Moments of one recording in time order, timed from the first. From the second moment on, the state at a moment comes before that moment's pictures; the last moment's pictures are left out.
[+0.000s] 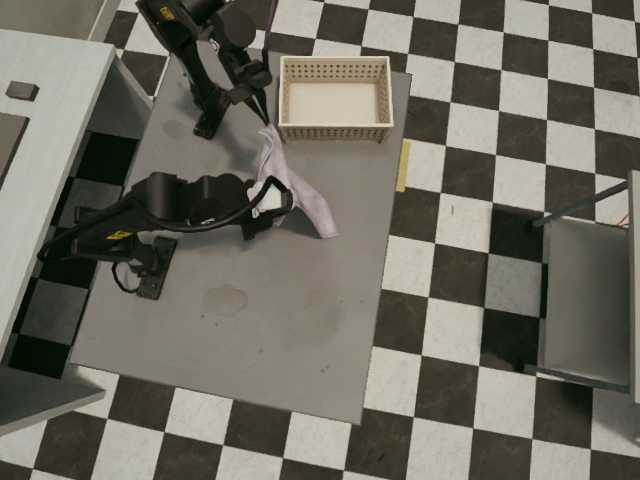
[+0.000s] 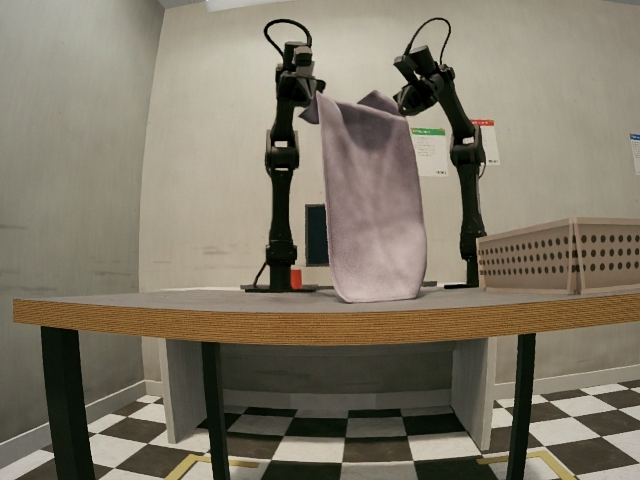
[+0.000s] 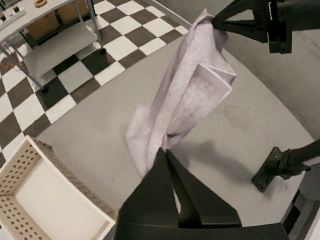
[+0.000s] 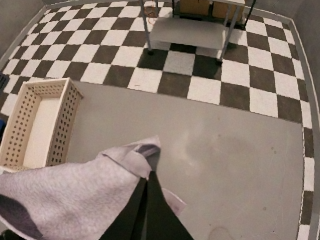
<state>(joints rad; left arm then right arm) -0.39 1.59 2.14 -1.29 0.19 0.30 0.32 1.83 2.39 -1.28 -0.12 -0.15</state>
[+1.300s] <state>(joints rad) -0.35 1.53 2.13 -0.99 0.01 0.00 0.38 1.75 2.18 -0.74 -0.02 0.00</state>
